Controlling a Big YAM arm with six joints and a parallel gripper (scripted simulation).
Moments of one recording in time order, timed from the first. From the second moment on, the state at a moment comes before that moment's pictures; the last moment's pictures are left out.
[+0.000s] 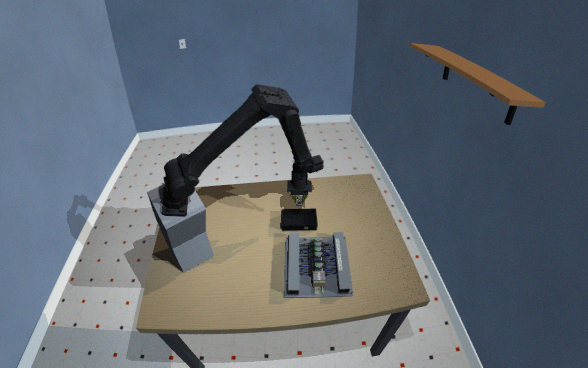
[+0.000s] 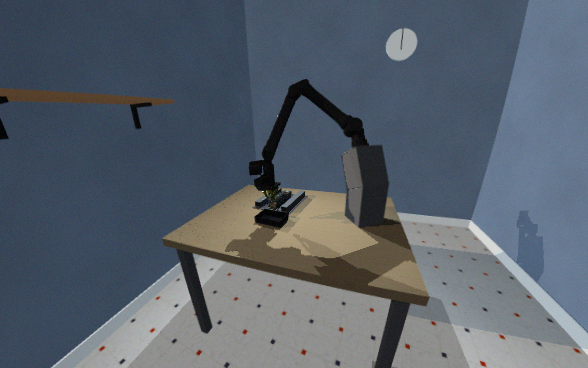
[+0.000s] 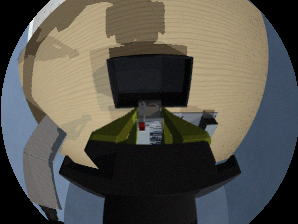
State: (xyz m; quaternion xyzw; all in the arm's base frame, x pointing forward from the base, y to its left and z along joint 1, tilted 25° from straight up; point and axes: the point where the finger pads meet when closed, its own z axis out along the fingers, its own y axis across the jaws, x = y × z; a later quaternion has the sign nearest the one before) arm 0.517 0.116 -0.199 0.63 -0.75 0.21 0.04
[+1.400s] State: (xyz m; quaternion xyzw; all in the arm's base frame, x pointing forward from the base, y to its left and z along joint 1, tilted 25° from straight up) arm 0.535 0.087 -0.273 0.63 -0.75 0.21 0.04
